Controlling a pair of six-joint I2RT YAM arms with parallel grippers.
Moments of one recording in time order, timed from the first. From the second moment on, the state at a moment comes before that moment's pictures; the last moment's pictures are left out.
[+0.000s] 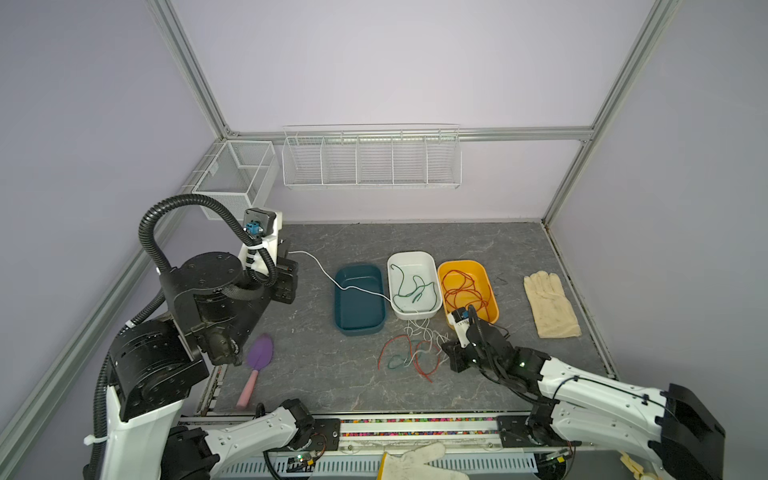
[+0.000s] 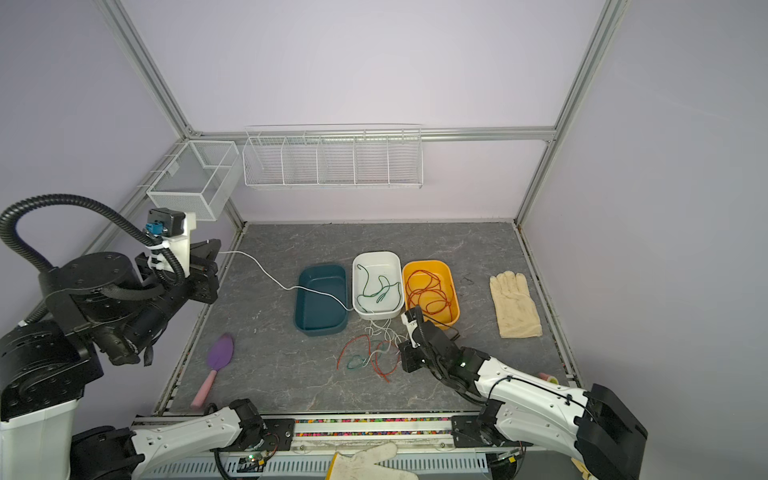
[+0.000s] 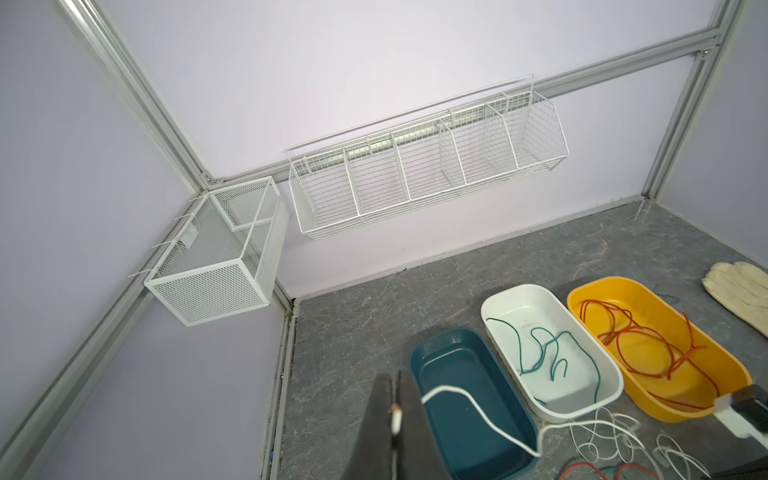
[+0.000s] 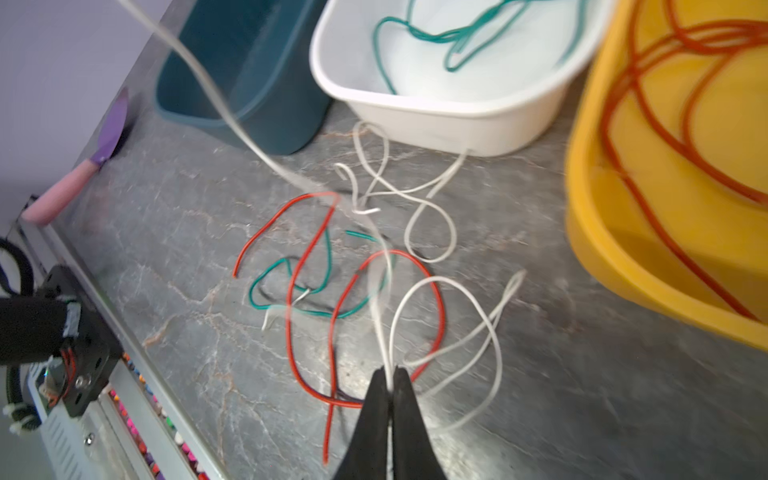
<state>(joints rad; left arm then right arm) -0.87 1.02 1.94 -1.15 -0.67 0.06 0.88 0.94 0.40 -0.18 0.03 0.57</state>
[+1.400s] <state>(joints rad) -0.91 1.32 2.49 -0.72 -0.35 0.10 0.77 0.87 0.34 -0.21 -0.09 0.64</state>
